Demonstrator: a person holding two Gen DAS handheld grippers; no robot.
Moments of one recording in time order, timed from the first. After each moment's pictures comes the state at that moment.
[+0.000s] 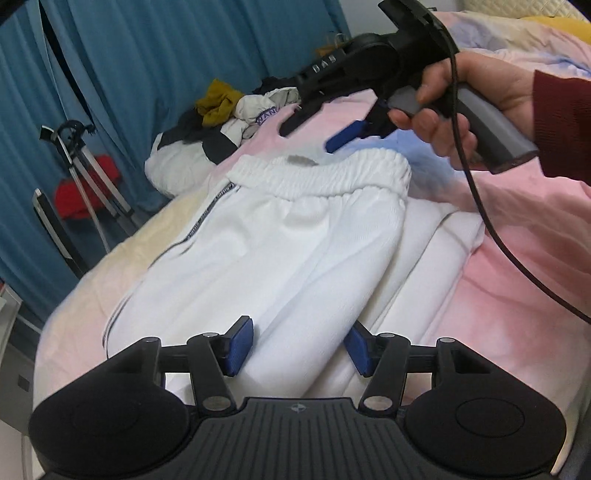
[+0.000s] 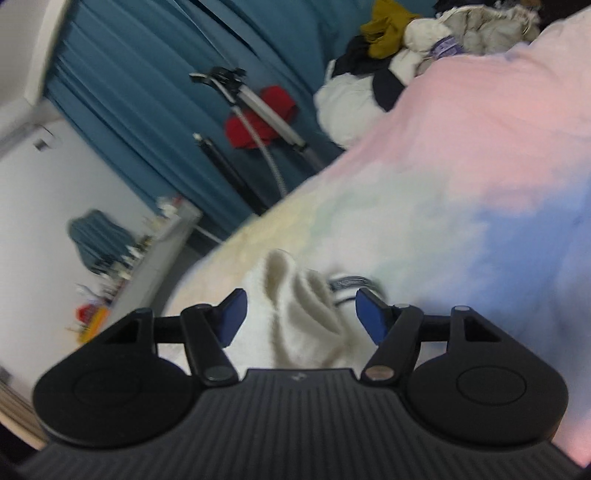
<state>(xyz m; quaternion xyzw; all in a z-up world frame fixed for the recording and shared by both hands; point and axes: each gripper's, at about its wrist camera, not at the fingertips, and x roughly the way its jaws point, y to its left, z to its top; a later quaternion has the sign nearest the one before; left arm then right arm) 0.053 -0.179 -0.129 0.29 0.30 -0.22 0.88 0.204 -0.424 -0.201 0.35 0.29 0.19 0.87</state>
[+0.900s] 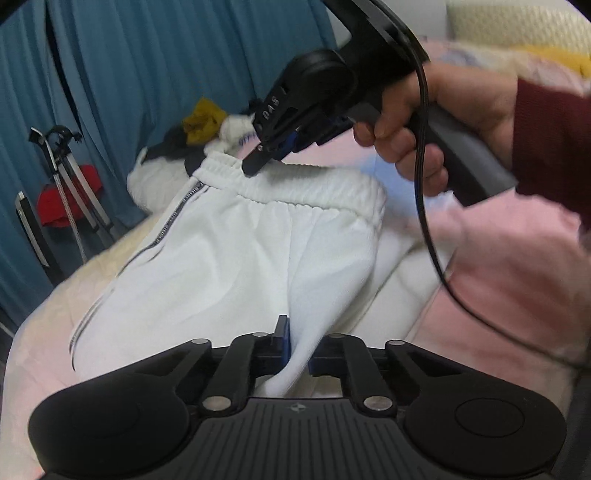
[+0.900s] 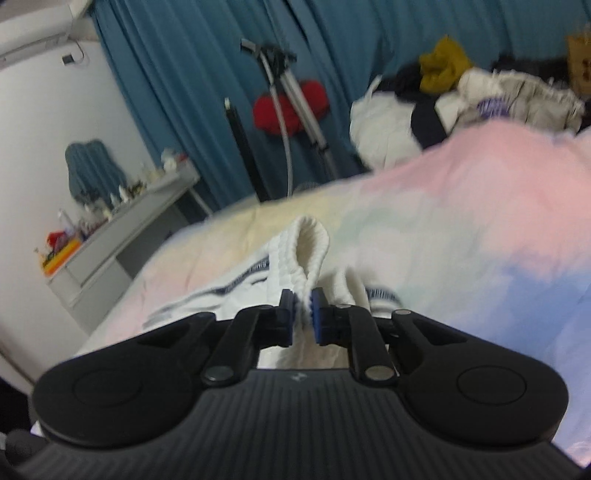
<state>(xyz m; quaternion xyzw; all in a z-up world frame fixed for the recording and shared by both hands) 0.019 -0.179 -0.129 0.24 0.25 -0.27 0.90 0.178 -0.367 -0.157 0.18 0.26 0.18 0.93</state>
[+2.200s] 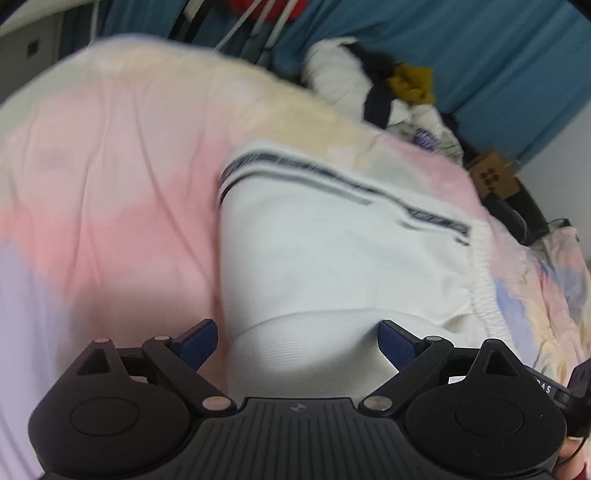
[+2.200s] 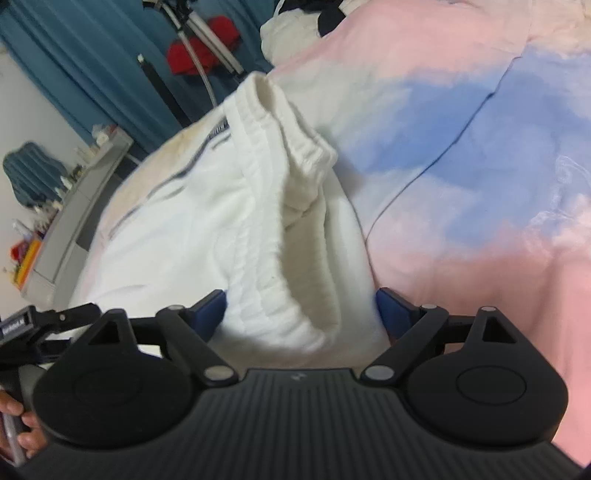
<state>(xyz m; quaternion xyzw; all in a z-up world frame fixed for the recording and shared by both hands) 0.111 0.002 -0.137 -0.21 0.46 -0.09 0.86 0.121 -0.382 -0.235 0.25 0.41 0.10 0.87</state>
